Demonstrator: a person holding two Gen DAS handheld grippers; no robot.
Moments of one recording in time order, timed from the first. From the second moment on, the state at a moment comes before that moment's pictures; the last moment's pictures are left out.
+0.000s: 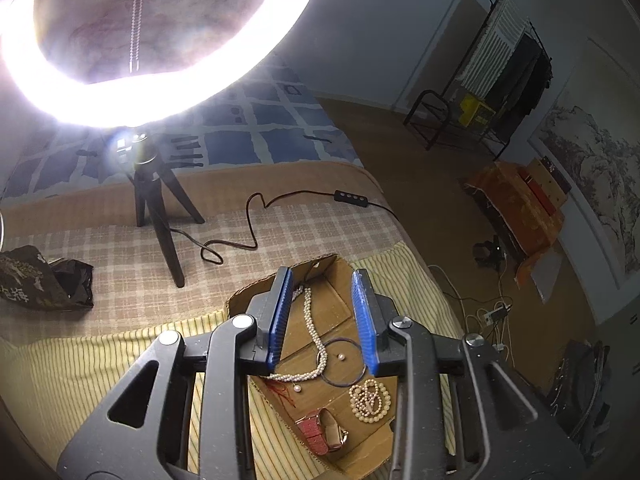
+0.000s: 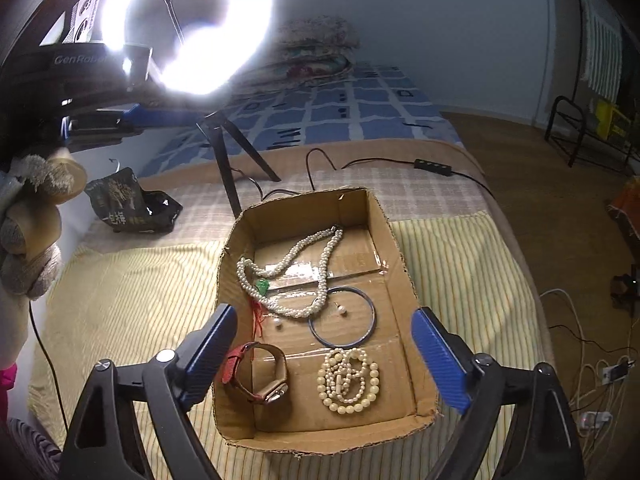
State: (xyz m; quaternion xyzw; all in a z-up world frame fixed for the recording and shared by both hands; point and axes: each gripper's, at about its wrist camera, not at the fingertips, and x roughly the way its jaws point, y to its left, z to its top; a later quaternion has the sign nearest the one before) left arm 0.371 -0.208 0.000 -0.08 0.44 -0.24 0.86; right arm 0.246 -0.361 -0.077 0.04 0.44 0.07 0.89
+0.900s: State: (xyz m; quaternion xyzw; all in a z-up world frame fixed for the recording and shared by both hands) left arm 0.242 -0.142 0.040 -0.04 0.39 -0.22 0.89; right arm 0.178 -0.351 -0.021 0.02 0.39 0.03 0.92
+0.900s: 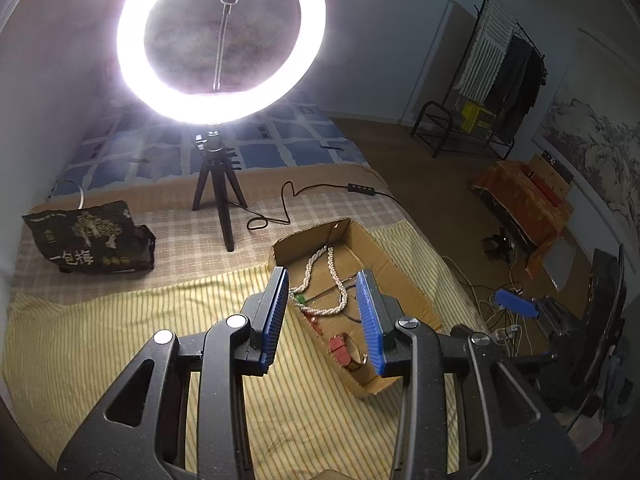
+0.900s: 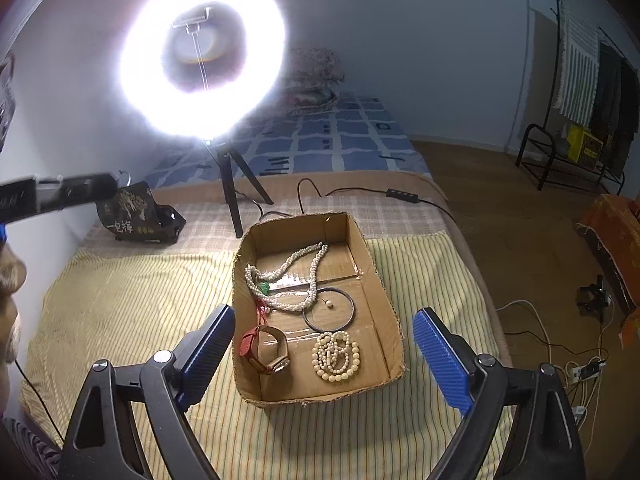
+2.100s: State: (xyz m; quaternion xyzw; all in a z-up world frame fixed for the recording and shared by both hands) left arm 0.113 -0.071 0.034 0.01 0.28 -0.15 0.95; right arm 0.111 -0.300 0.010 0.02 0.30 0.03 0.95
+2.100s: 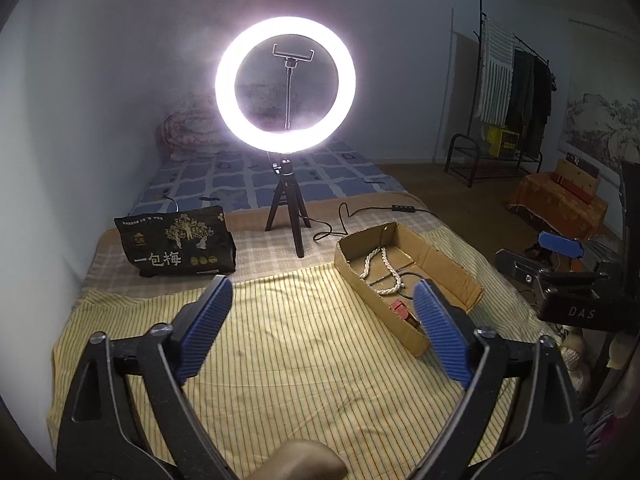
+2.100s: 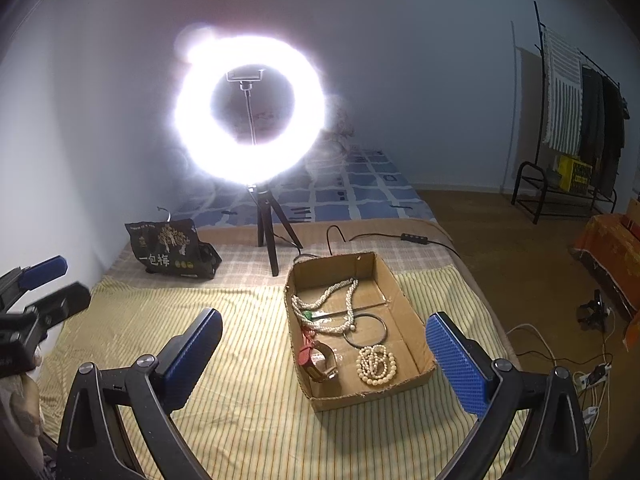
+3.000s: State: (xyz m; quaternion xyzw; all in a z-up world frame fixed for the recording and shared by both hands) left arm 0.097 -0.083 0.028 0.06 0.27 -0.11 0.96; right arm 0.111 -0.293 0.003 0.02 0.30 0.03 0.95
